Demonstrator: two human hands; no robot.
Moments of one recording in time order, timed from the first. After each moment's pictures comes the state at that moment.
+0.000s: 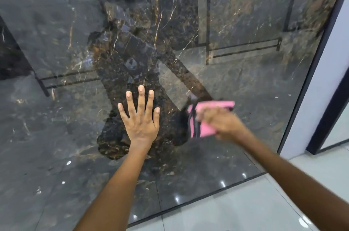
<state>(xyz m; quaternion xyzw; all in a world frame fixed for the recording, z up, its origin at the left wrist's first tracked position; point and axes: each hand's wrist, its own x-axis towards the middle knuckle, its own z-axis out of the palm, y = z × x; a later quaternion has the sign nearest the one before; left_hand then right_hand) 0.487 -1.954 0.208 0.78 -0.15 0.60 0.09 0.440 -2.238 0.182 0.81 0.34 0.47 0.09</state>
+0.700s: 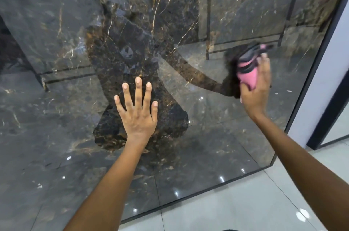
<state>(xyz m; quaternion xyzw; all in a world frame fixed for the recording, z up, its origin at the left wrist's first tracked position) 0.487 -1.949 0.205 0.79 -0.16 0.59 0.08 0.452 -2.285 0.232 0.73 0.02 0.62 -0.28</state>
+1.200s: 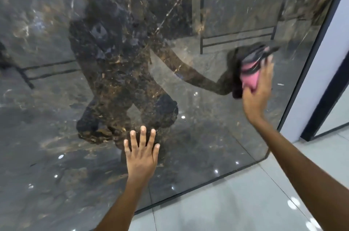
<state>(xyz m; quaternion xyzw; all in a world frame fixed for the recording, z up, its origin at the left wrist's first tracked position) 0.464 -1.953 0.045 0.84 -0.20 0.49 0.08 0.445 -2.297 0.185 0.73 -0.04 0.60 -0.31</state>
